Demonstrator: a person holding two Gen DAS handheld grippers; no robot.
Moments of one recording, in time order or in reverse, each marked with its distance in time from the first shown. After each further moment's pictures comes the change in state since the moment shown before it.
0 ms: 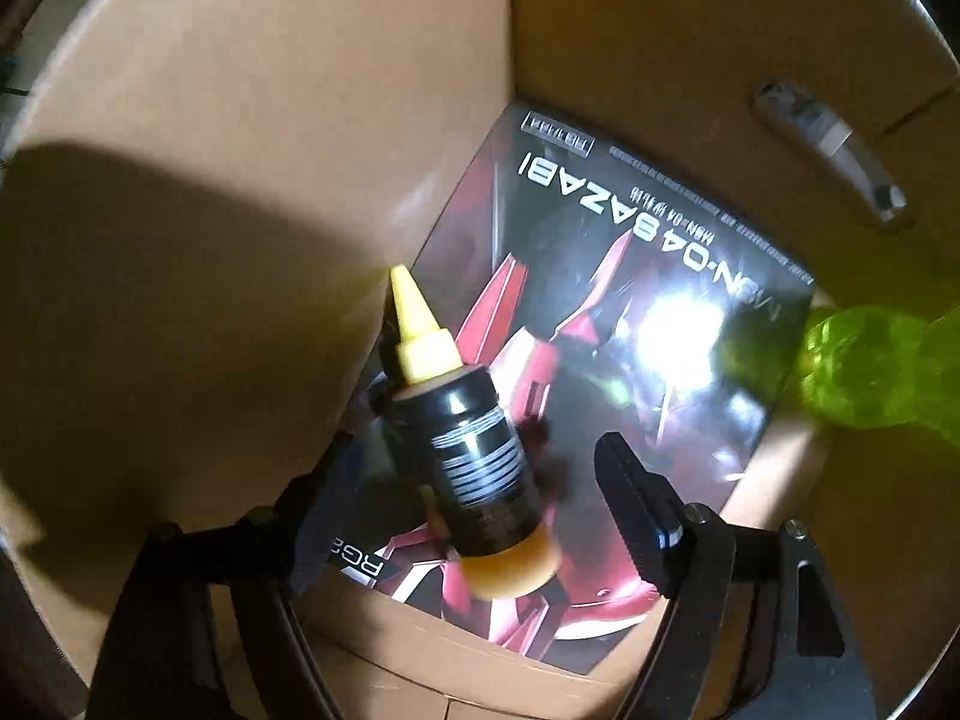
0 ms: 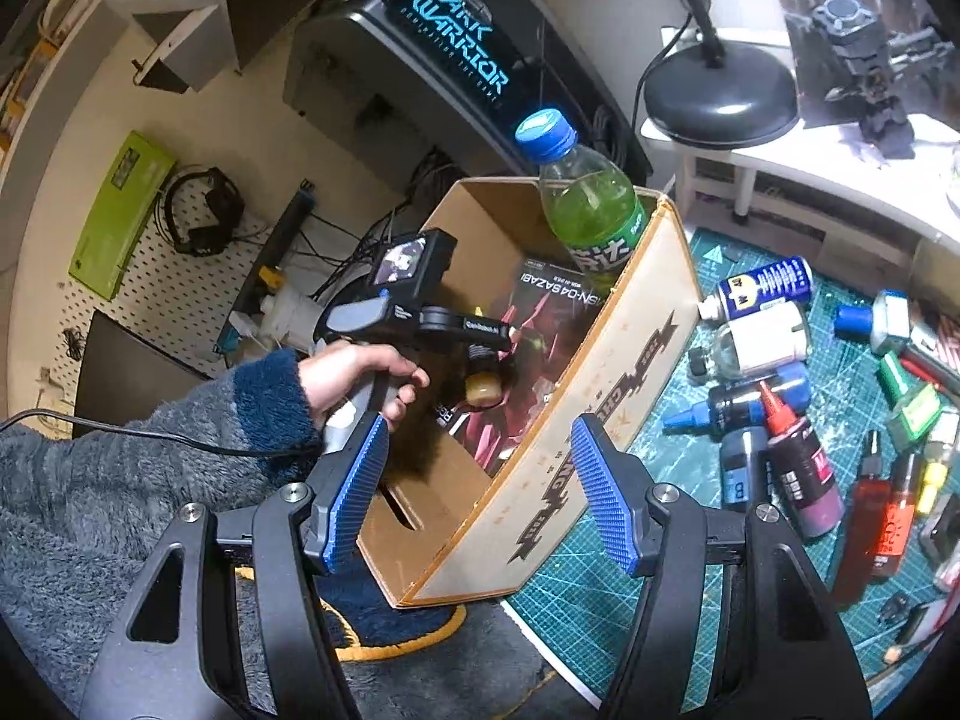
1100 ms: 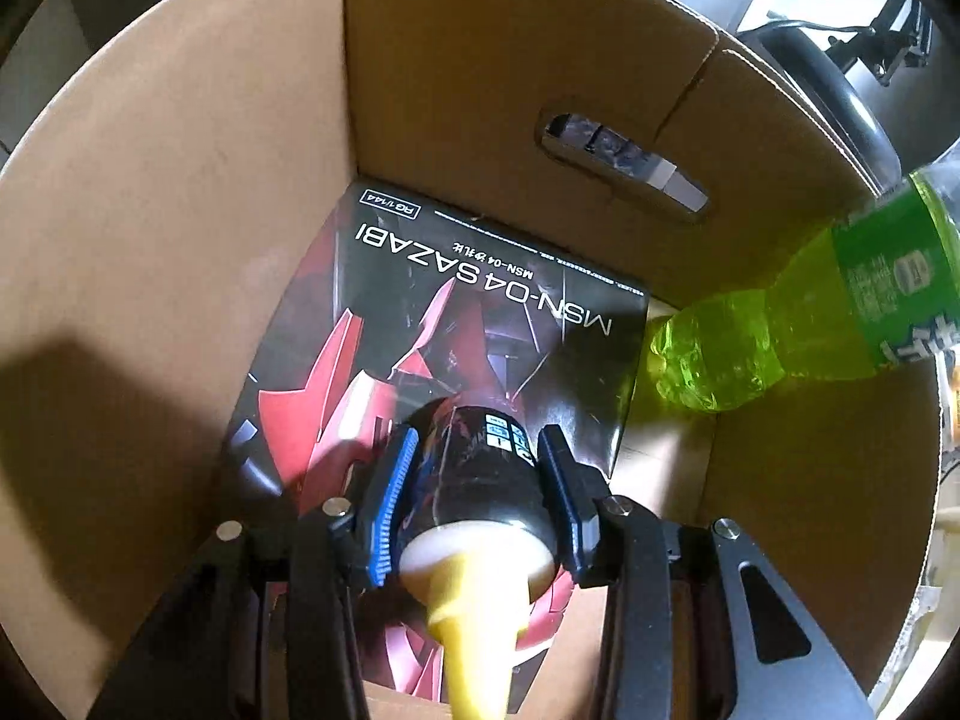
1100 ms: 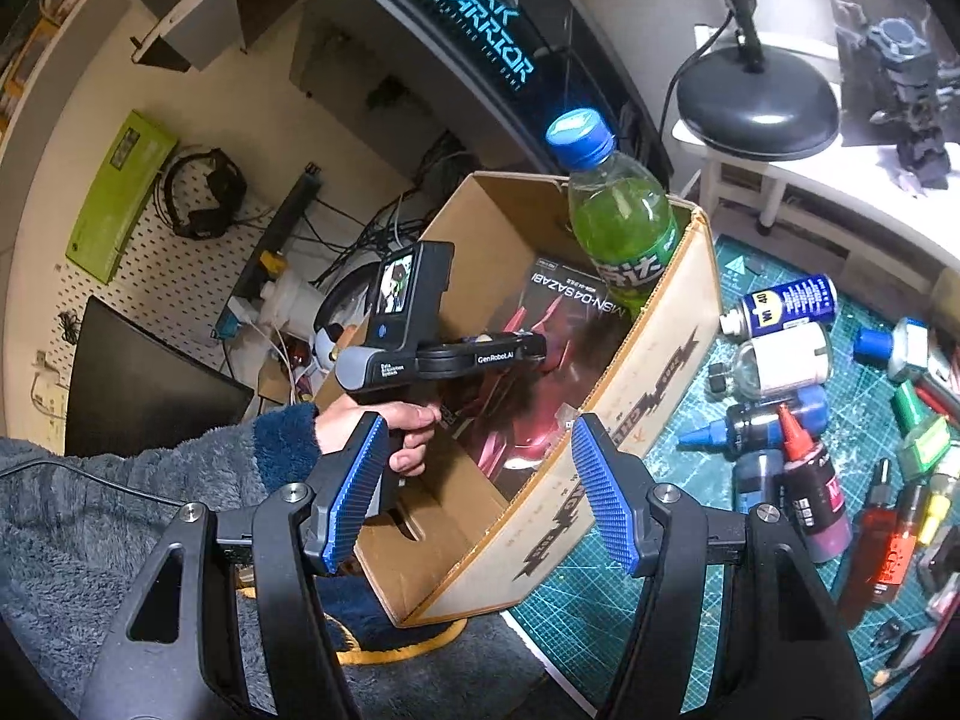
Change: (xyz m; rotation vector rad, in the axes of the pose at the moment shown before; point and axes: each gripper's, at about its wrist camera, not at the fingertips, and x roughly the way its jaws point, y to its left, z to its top) left arm -0.087 -0.047 -0.034 0.131 -0.277 -0.309; right arm 0.021 0.013 0.017 -0.045 0.041 -0.003
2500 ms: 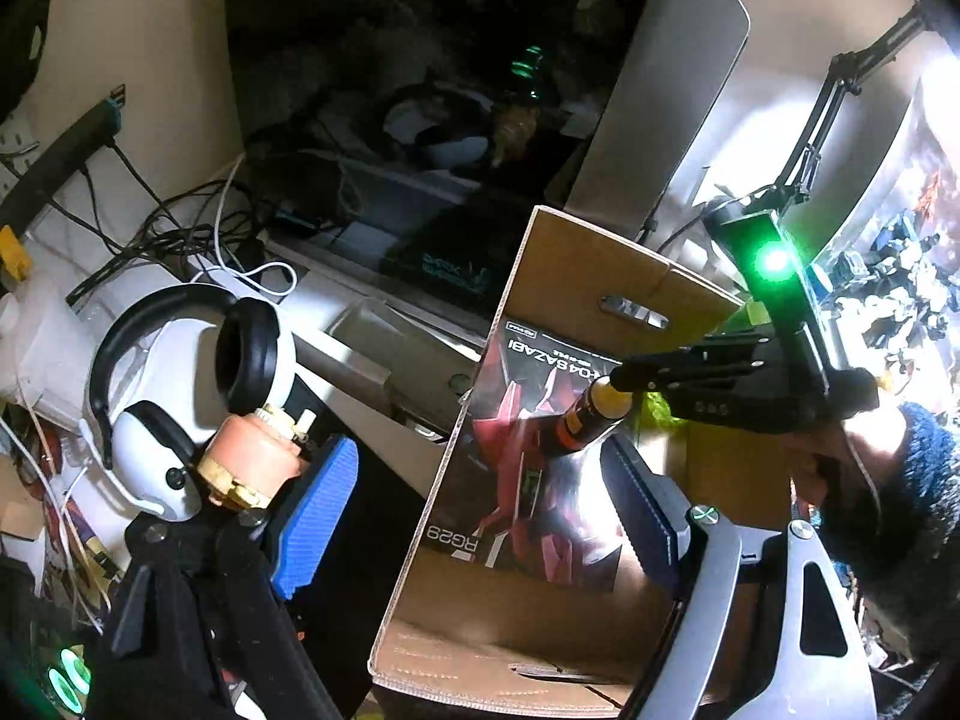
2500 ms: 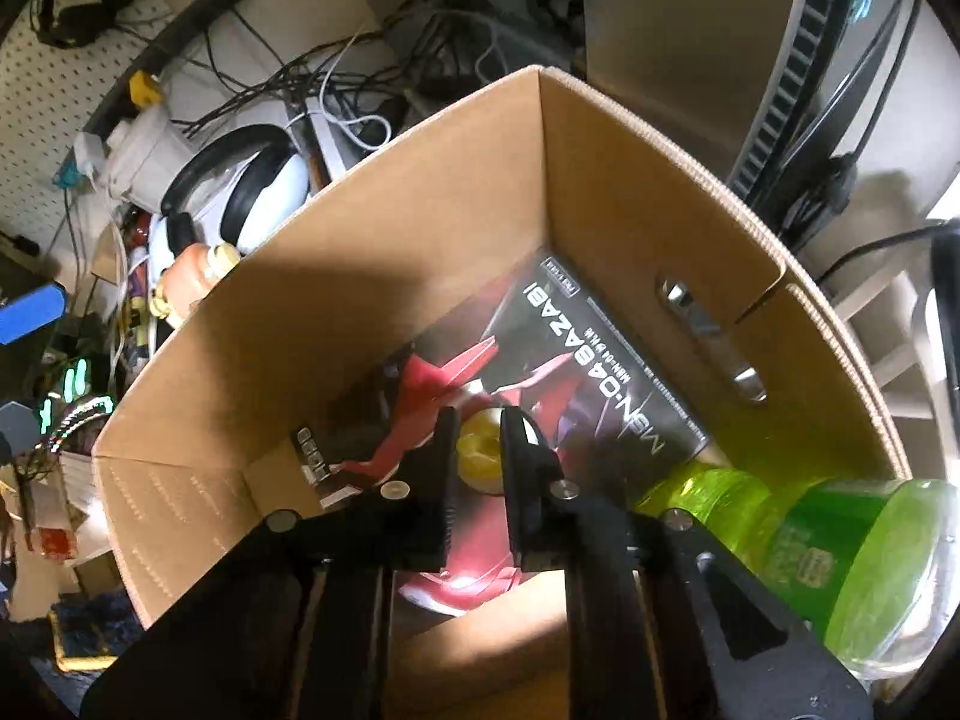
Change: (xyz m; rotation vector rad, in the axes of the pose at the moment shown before) left arm -0.125 0.172 -0.056 0.002 -0.278 -0.033; right arm 0.233 0.053 0.091 -0.330 0.338 -0.349
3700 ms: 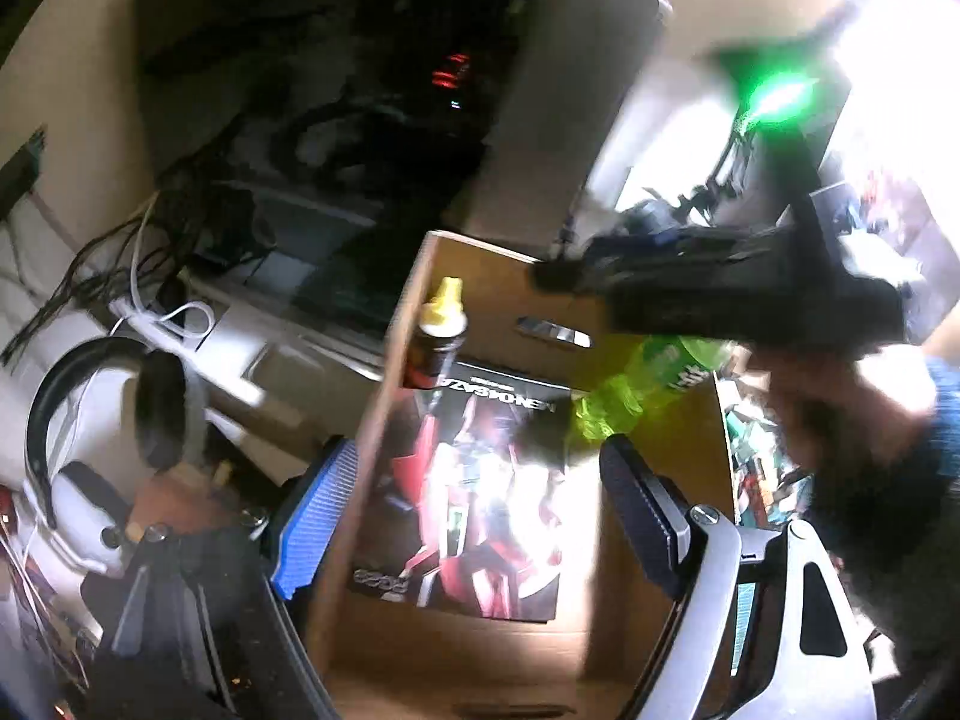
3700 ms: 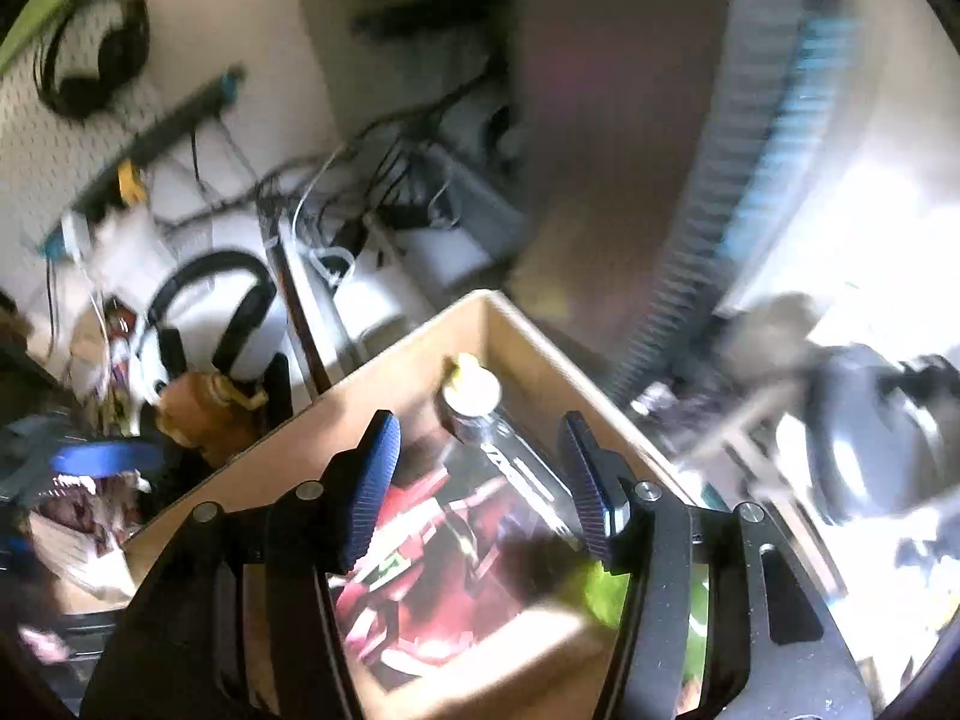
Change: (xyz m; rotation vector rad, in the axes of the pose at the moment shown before) left arm 0.032 -0.046 0.006 0.083 -0.019 -0.086; right arm -0.104 0.012 0.024 0.025 -0.258 -0.147
